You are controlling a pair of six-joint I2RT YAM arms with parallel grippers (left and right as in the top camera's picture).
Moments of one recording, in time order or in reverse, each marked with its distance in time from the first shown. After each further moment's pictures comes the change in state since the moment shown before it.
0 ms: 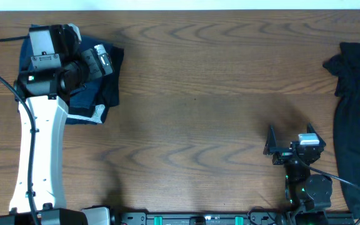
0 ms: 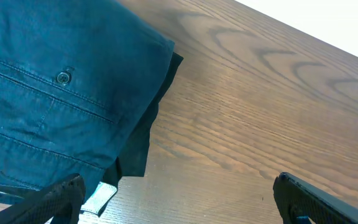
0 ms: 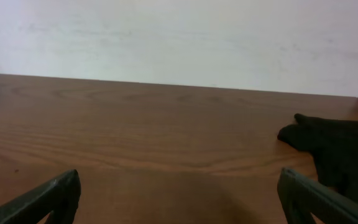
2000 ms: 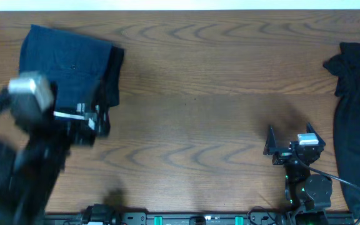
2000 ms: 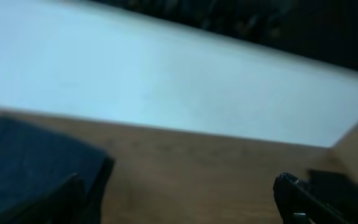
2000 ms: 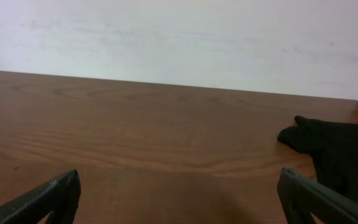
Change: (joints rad) left arm -0.166 -0.735 -0.004 -0.006 -0.003 0.000; right arm 0.000 0.000 0.000 0.000 -0.003 -0.010
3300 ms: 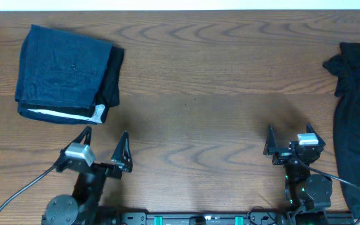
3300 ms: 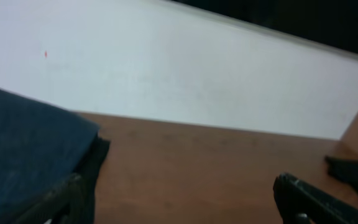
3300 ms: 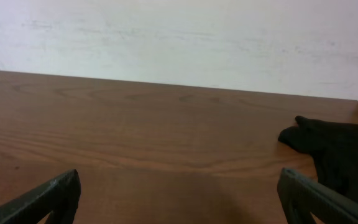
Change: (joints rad) left arm -0.021 -0.724 -1.076 0.545 -0.009 0.012; right arm -0.001 0.000 0.000 0.000 -0.003 0.000
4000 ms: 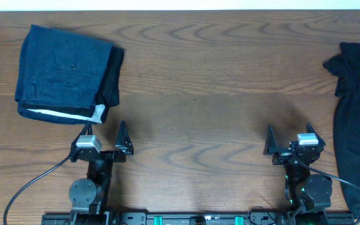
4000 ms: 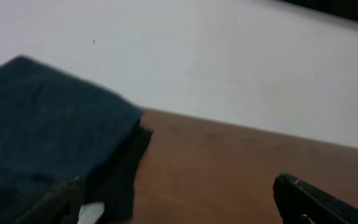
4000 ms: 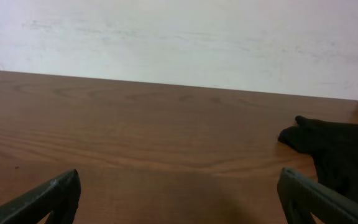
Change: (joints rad) left arm 0.000 0.000 -0.340 0.328 -0.179 0.014; right arm 0.000 0.000 0.000 0.000 0.000 0.000
